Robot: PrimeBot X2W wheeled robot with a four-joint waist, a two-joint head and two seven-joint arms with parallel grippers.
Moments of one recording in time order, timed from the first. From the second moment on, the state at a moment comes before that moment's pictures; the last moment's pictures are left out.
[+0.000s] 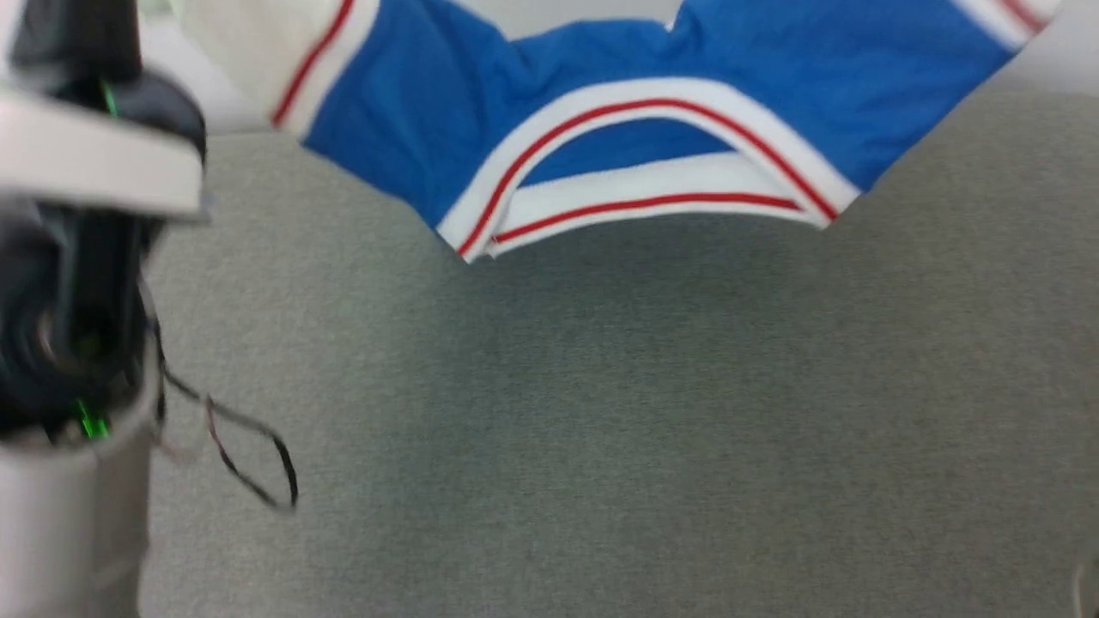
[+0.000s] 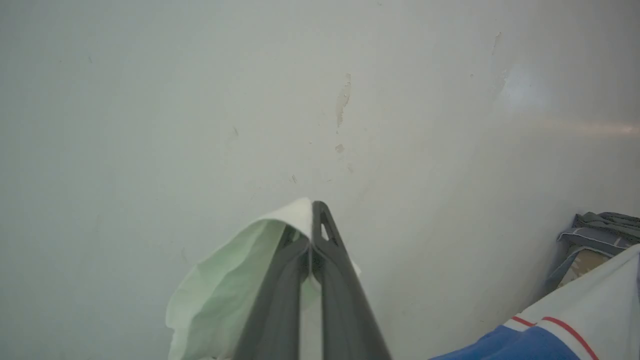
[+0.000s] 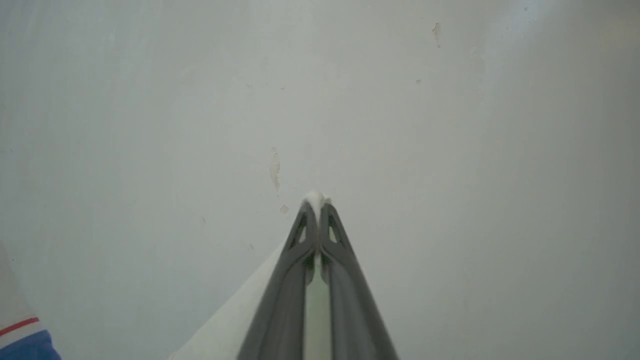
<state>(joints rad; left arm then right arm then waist) -0.64 0.35 -0.10 -0.45 -0.86 0.37 0.23 -0.81 -0.22 -0.04 -0.41 0.30 0.13 0.34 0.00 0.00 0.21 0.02</state>
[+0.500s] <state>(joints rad) -1.13 0.43 -0.28 -0.13 -0.76 0.43 0.51 -1.26 -0.19 0.03 0.02 0.31 0.13 0.47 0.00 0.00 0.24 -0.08</state>
